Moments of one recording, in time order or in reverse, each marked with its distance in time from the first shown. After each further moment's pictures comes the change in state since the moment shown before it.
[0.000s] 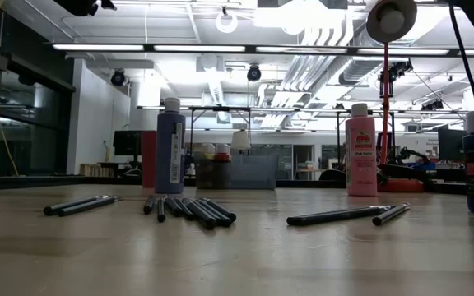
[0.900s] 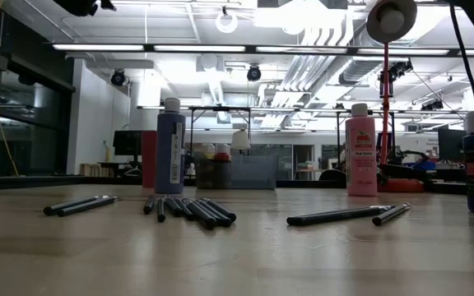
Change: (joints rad) left arm 0.000 -0.001 0.000 -0.022 0.012 0.038; right arm 0.000 -0.004 0.001 -0.014 0.026 0.001
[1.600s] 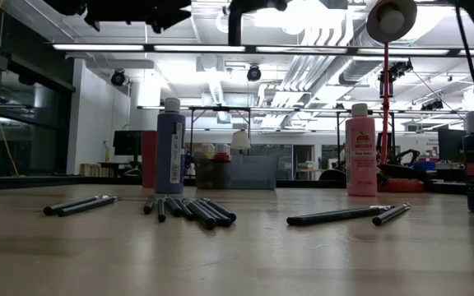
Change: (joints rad) left arm 0.150 -0.048 0.000 -0.738 0.097 0.427; right arm -0.109 -0.023 0.000 -0.727 0.508 0.120
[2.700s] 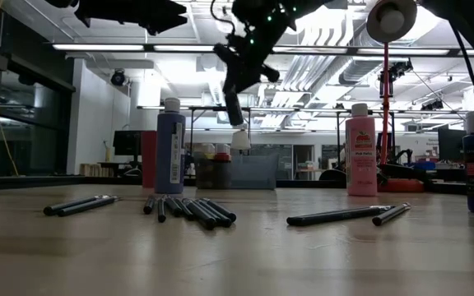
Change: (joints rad) left arm 0.001 -0.059 0.000 -0.199 -0.019 0.111; right arm -0.063 0.097 -0.356 0.103 -0.024 0.194
